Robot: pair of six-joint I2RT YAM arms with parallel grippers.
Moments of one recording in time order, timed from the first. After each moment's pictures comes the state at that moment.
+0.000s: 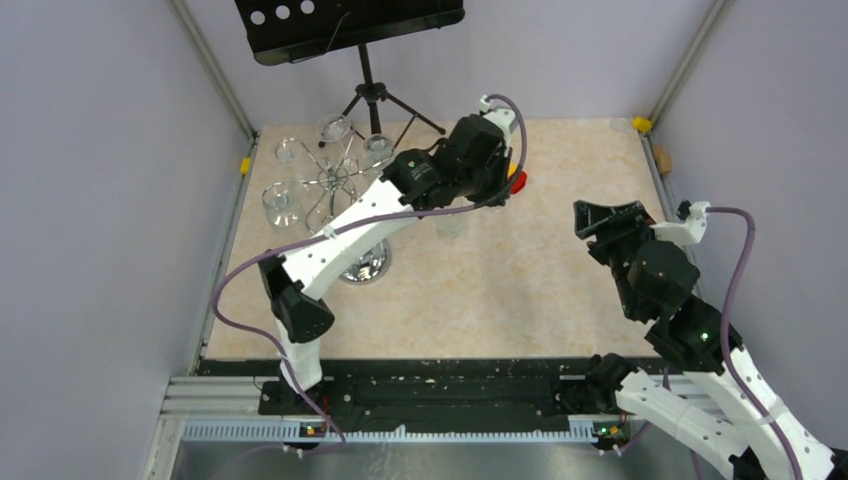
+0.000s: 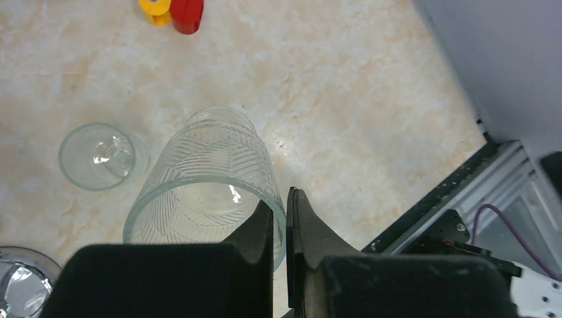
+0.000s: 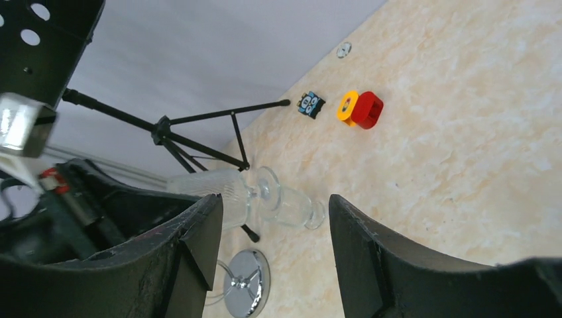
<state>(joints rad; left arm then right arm) -0.92 1.84 2.11 -0.82 -0.06 -0.45 0.70 0.57 0.91 -0.49 0.70 0.93</state>
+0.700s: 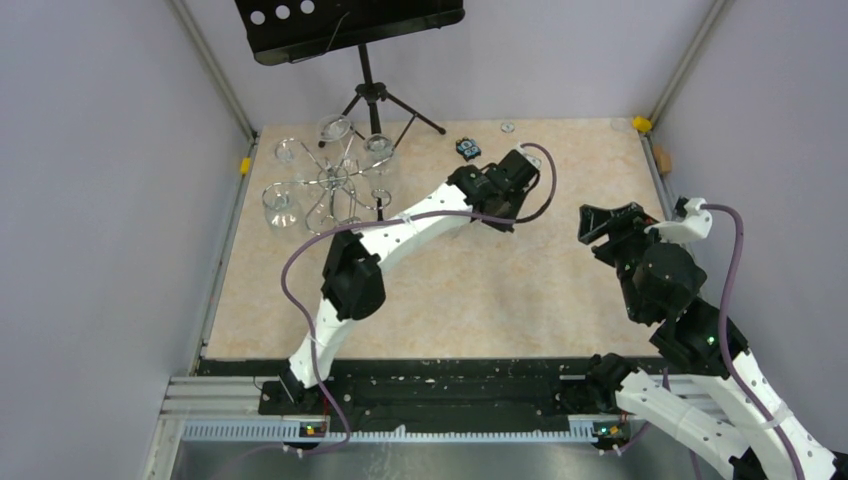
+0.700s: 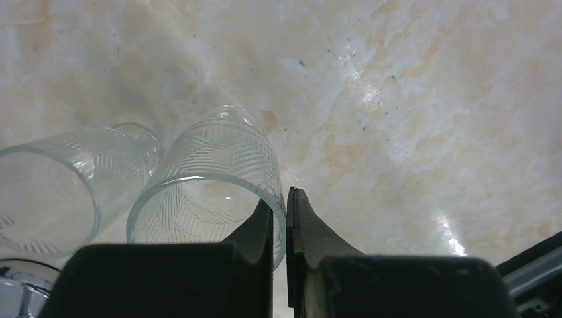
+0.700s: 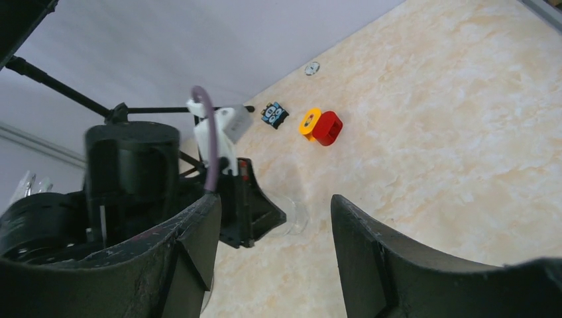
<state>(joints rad) -0.92 2.21 2.21 -0.91 -0.15 -0.35 0.70 0.54 0.94 -0.53 0.74 0.70</state>
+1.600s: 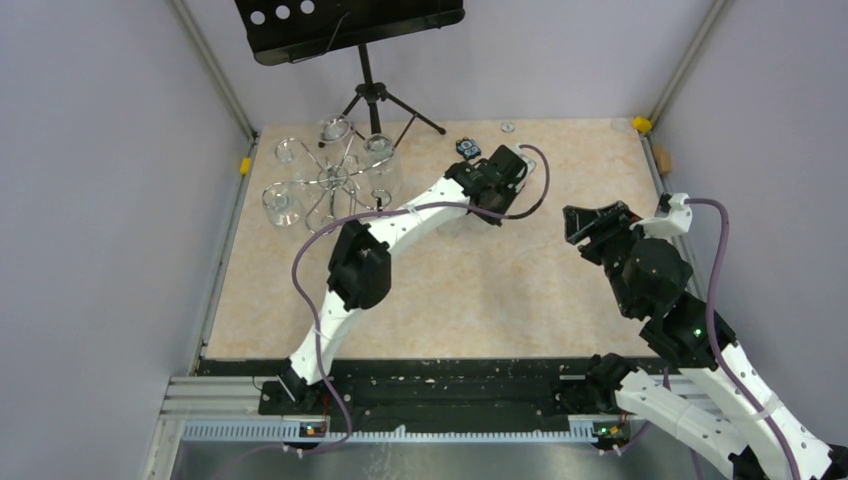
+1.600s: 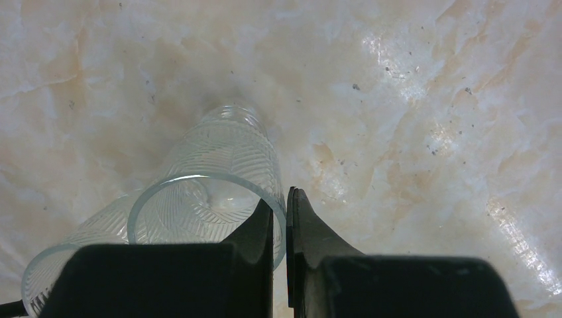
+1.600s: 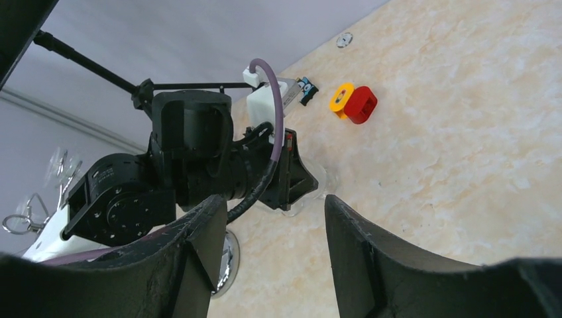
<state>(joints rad) -0.84 2.32 2.22 -0.84 -0.10 -0.12 0.70 0.57 0.91 -0.48 0.64 0.76</state>
